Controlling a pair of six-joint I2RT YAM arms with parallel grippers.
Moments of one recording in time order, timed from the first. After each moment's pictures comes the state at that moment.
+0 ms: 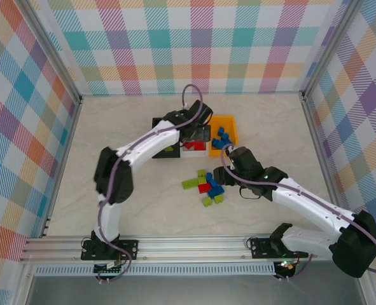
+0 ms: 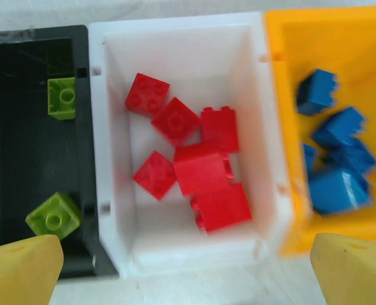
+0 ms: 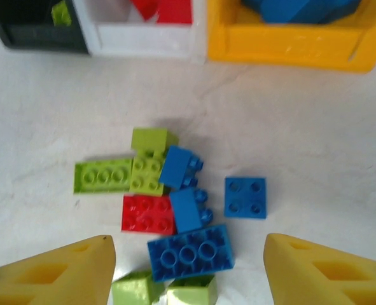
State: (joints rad) left arm -0.74 1.97 1.81 -0.85 -0.32 -0.59; right arm 0.72 1.10 0.76 -0.53 0.04 0.51
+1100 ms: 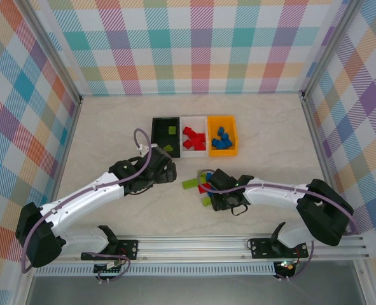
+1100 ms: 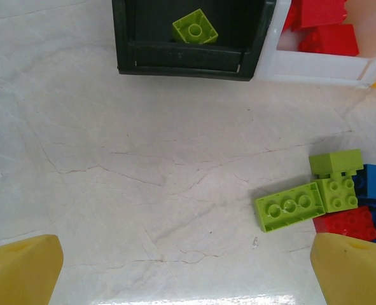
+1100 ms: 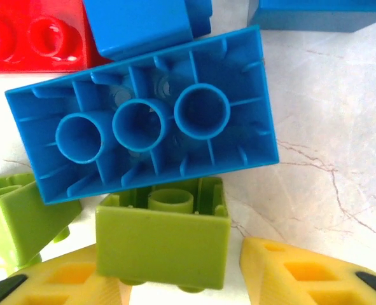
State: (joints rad) left arm -0.81 1.21 0.96 -0.79 -0.36 -0.79; right arm 0.90 1.42 0.68 -0.56 0.08 0.61
